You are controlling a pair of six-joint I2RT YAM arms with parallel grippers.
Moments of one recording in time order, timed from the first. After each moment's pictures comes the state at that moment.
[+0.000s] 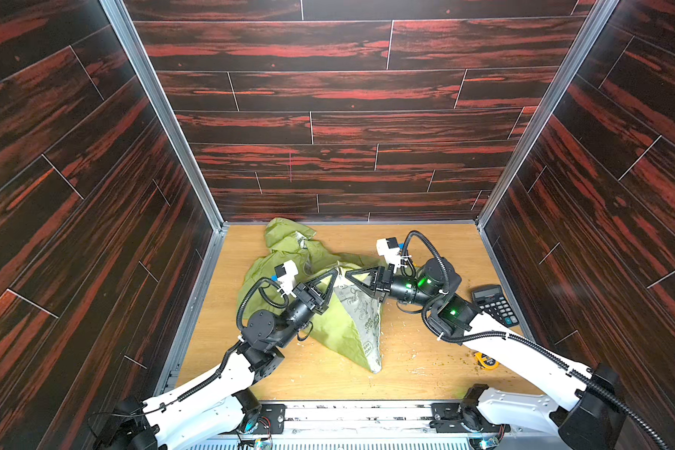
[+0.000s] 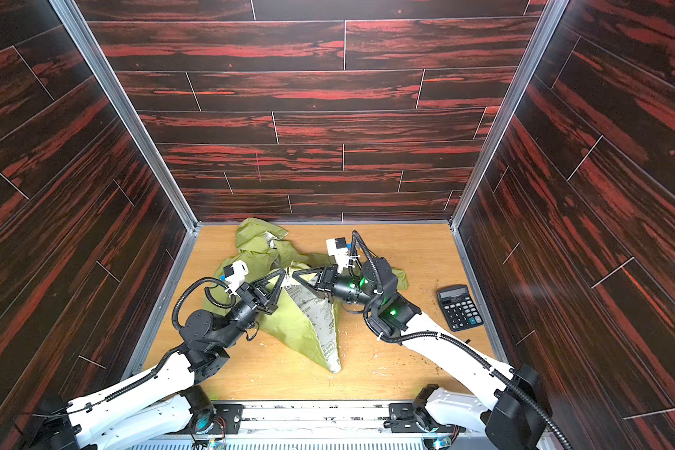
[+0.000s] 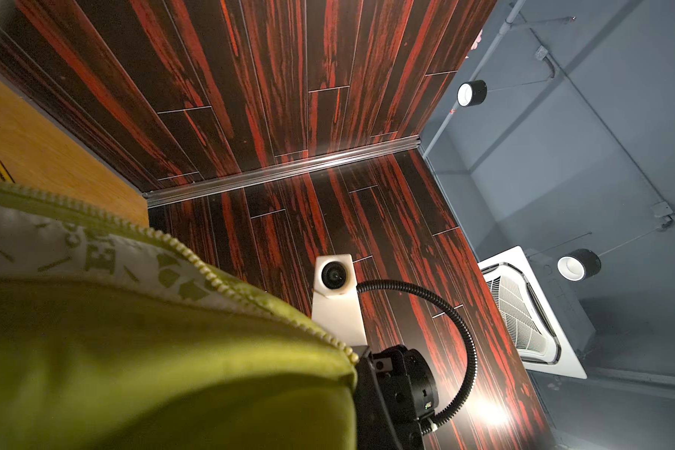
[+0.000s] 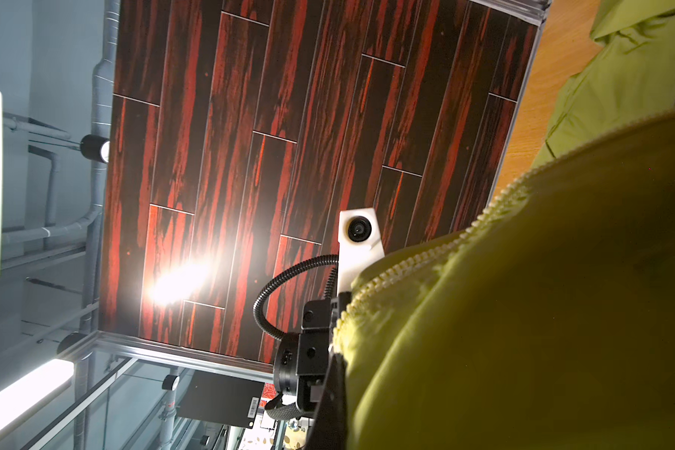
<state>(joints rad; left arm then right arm) -0.75 0.92 0.47 0.83 0.03 -1.43 0.80 1.19 0.93 0.32 -0.56 1.34</state>
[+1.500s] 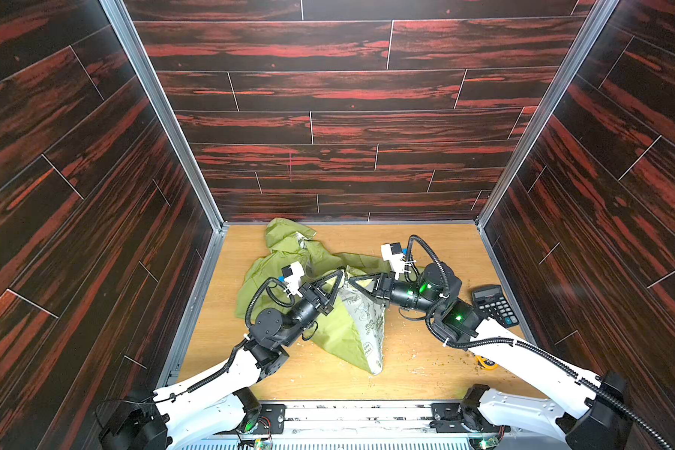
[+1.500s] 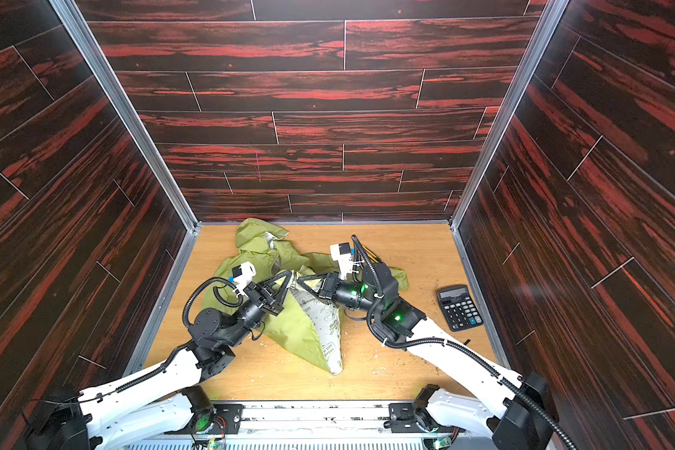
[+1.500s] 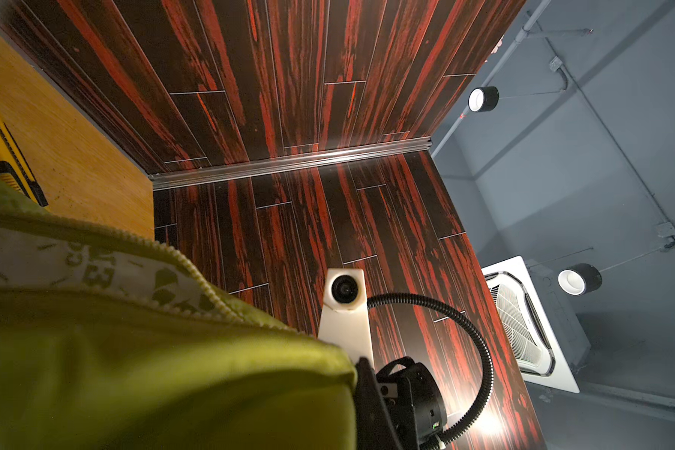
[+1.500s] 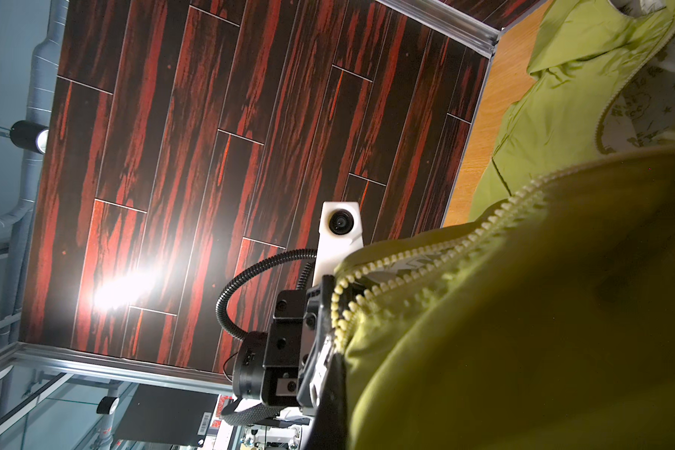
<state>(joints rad) -0.77 0.99 0.47 0.87 0.02 -1.49 0.82 1.14 0.90 0.20 -0.48 1.21</state>
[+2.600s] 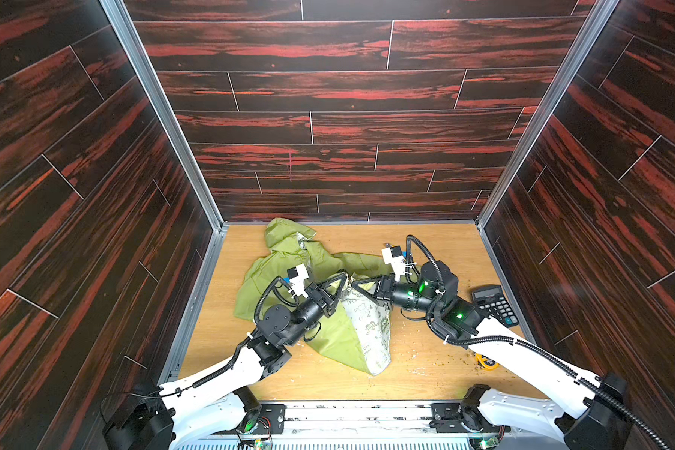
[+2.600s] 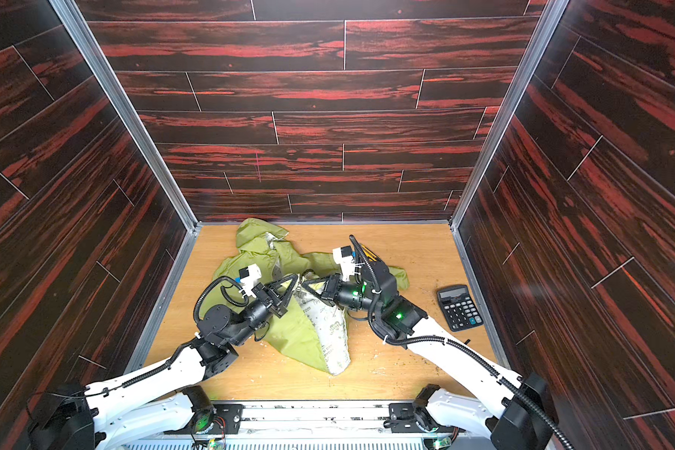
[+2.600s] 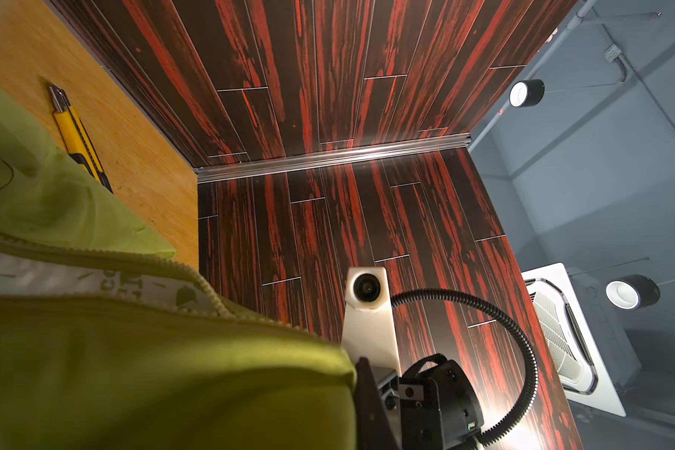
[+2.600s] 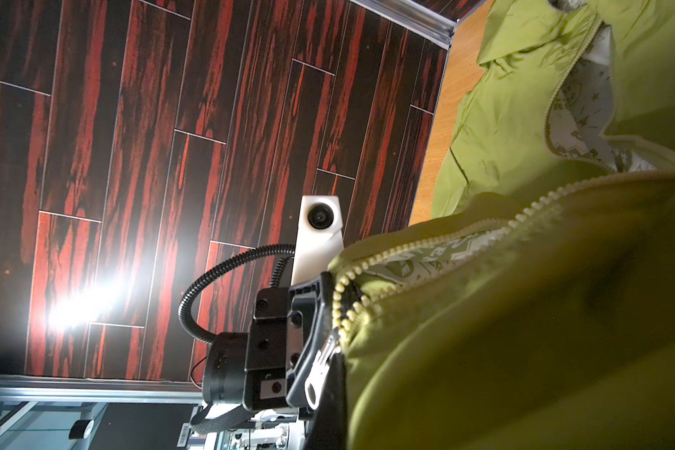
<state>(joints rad) -0.77 1.04 0.48 0.80 0.01 -1.47 0.79 1.14 0.90 0.09 -0.52 1.18</state>
